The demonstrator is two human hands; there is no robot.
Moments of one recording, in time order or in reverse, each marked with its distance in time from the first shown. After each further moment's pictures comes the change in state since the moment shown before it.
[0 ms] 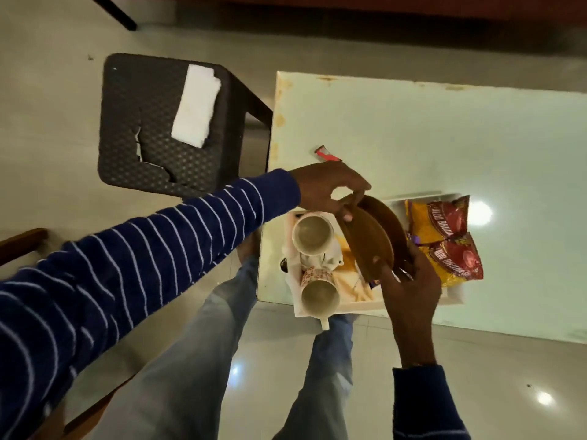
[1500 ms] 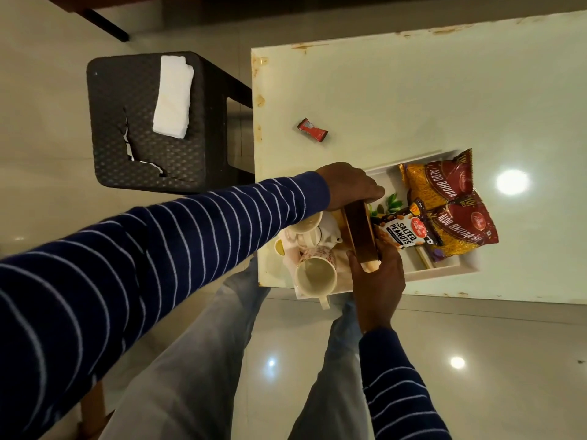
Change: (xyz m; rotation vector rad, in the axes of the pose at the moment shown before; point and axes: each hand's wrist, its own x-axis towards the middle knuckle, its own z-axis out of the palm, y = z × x) left_hand 0.064 0.015 0.075 0.695 -0.220 0.118; right_hand -0.018 0.099 0.054 -0.111 0.085 -0.009
